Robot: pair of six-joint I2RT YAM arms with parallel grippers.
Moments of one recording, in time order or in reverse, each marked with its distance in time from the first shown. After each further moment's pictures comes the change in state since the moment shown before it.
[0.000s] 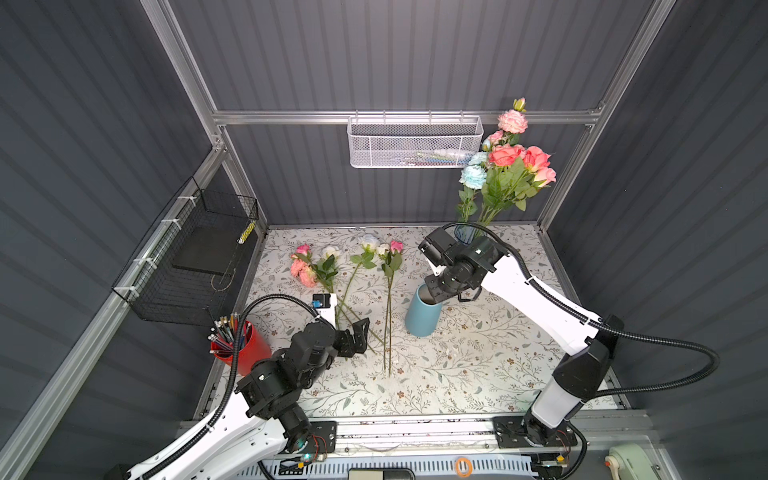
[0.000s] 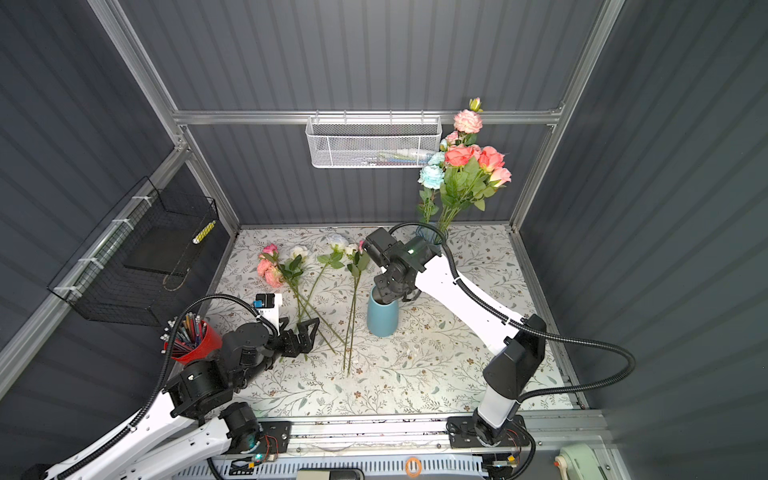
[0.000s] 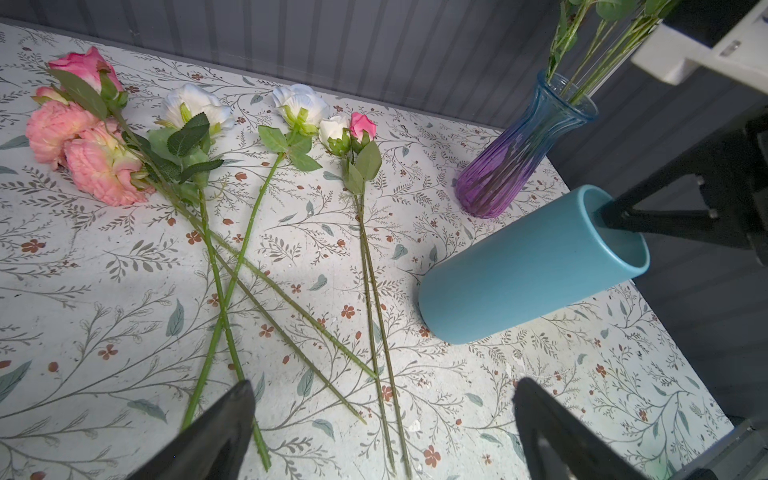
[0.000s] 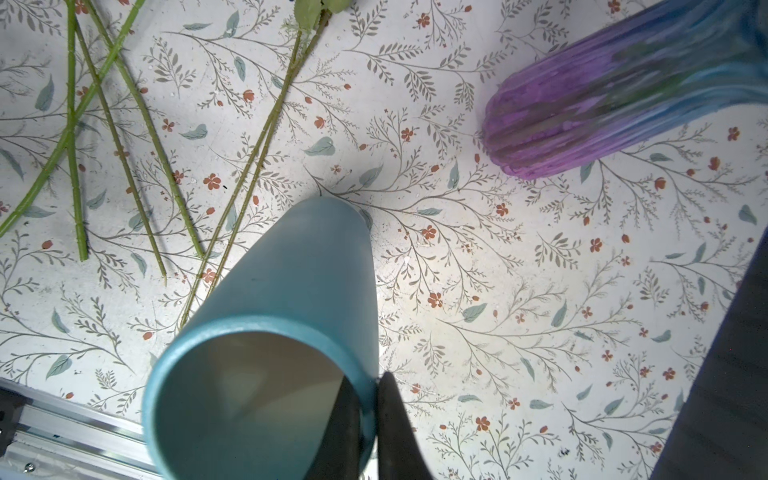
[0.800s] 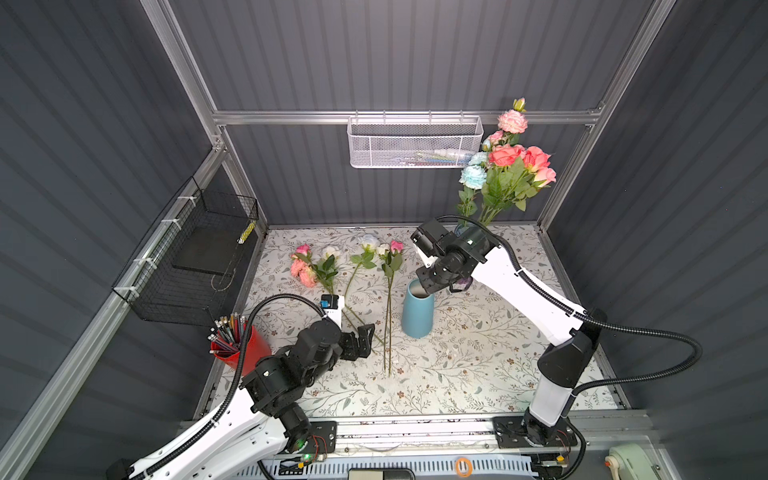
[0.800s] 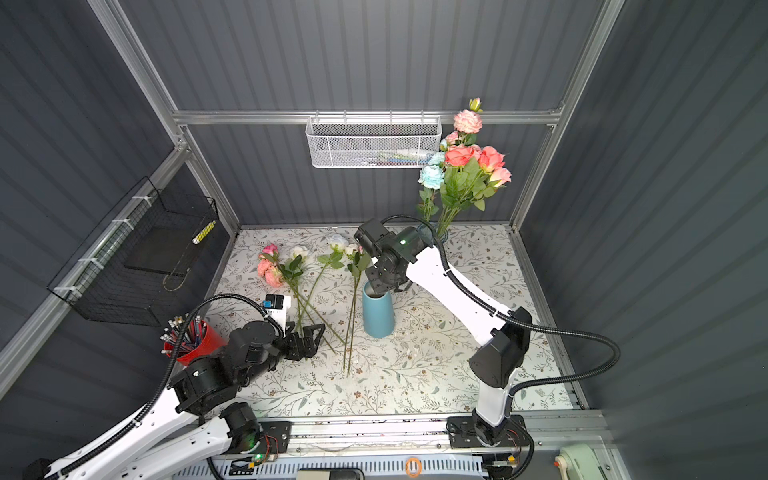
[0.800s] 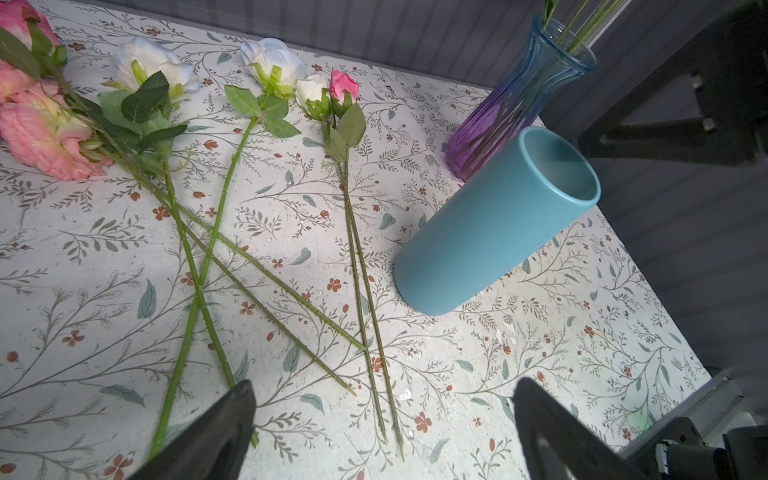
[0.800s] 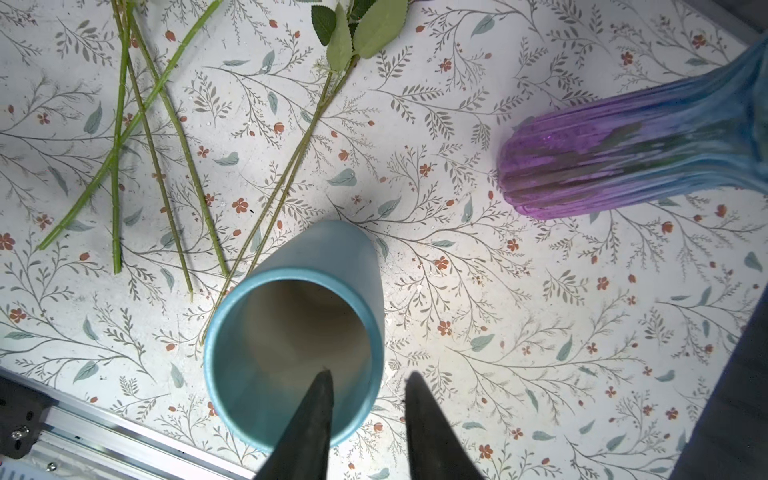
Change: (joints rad) left arm 0.000 0.043 0.024 -0.032 0.084 0.000; right arm 0.003 0.080 0.129 -0.014 -0.025 -0.042
